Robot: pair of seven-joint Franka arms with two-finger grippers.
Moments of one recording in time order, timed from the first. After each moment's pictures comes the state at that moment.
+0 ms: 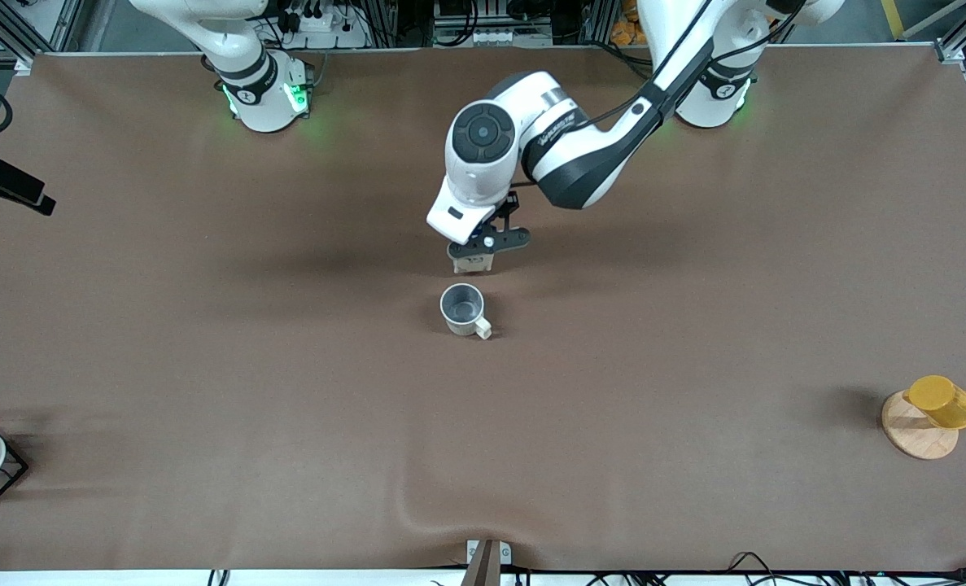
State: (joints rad) left arm -0.55 0.60 -0.38 -1.41 0.02 1.92 -1.11; right arm -0.04 0.00 -0.05 -1.51 0.00 1.45 0.07
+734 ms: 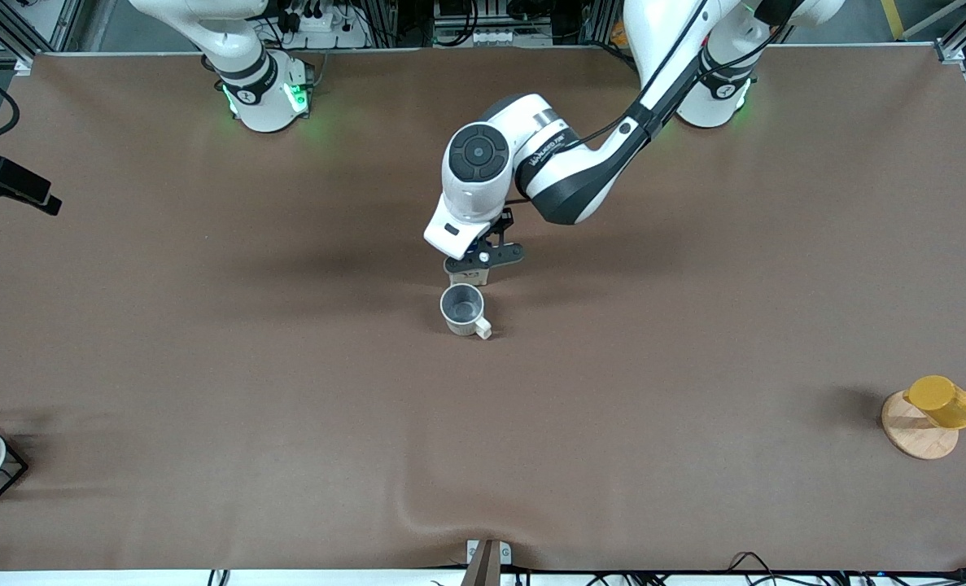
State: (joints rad) left arm -0.58 0.64 -0.35 -1.39 0.02 1.95 -1.10; right arm -0.03 0.00 -0.05 -1.51 0.00 1.46 0.07
